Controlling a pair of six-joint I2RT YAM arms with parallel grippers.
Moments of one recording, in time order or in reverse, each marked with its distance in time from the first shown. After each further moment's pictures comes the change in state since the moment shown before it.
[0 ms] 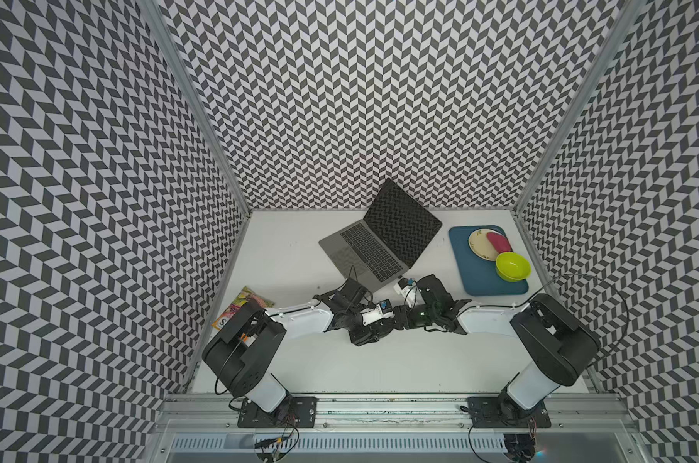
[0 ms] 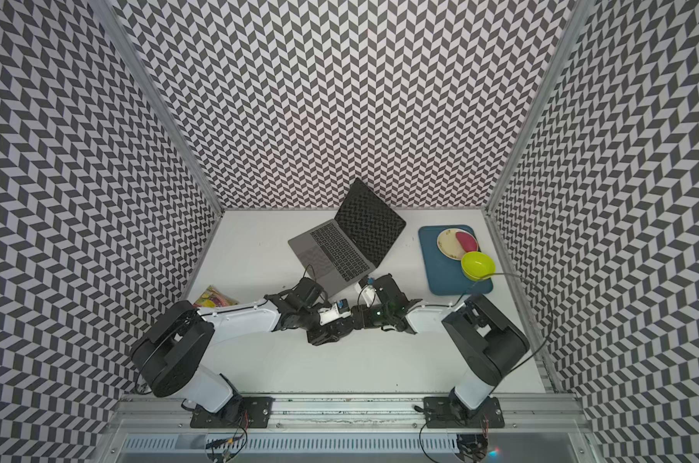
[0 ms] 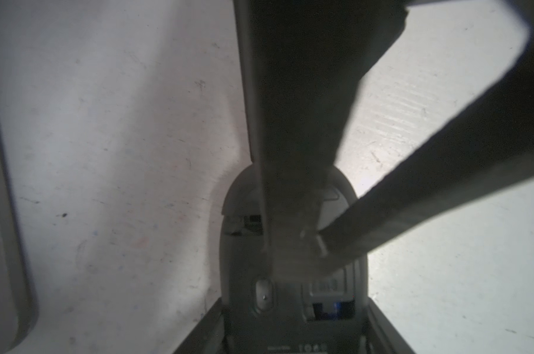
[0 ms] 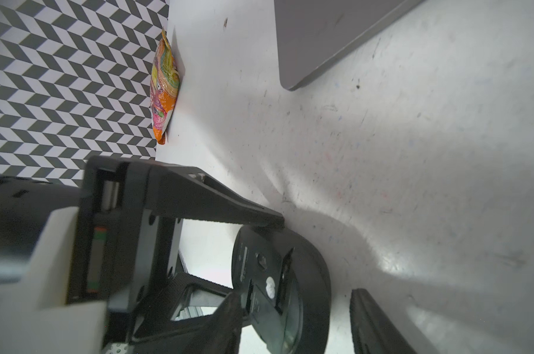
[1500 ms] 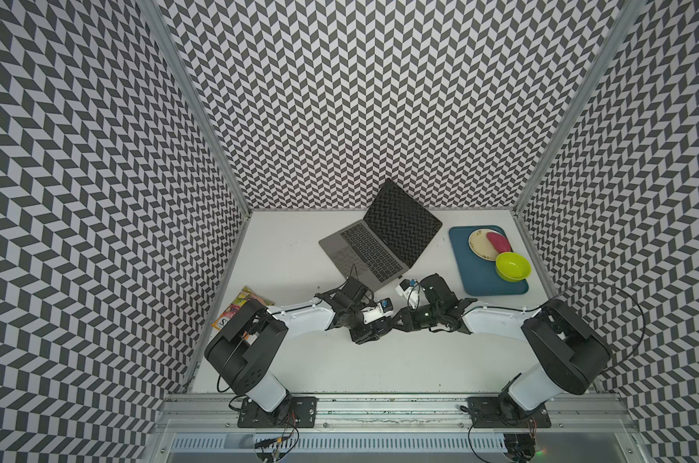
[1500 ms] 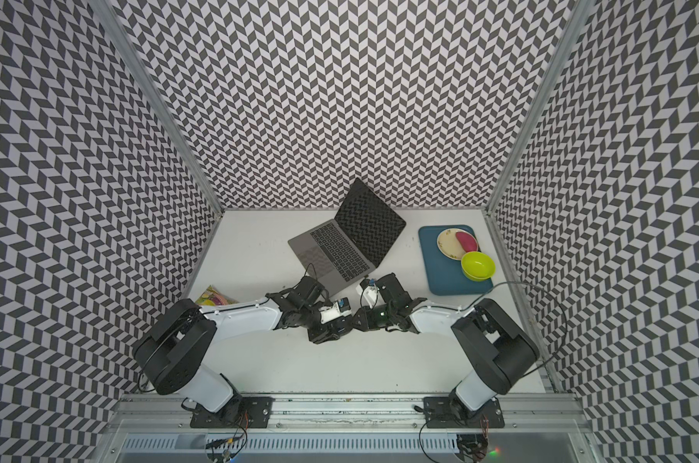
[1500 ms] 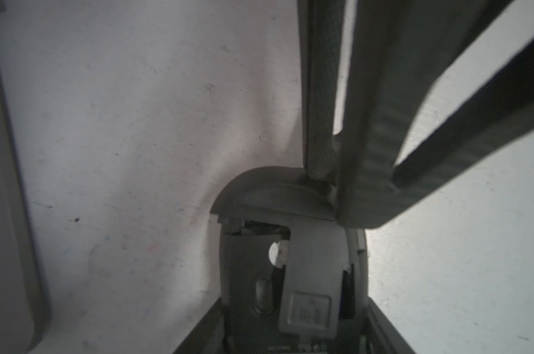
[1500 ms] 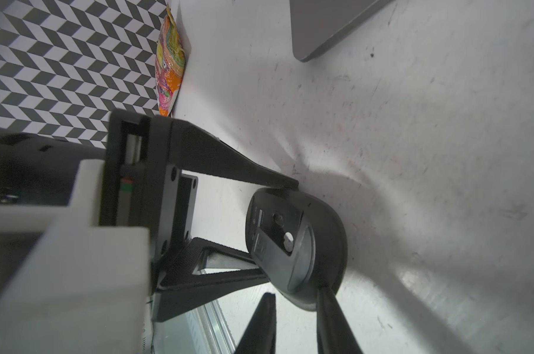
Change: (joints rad) left arm 0.000 0.017 0.019 -0.003 -0.013 0.004; right arm -0.012 -0.045 0.003 -0.105 -0.055 -0.060
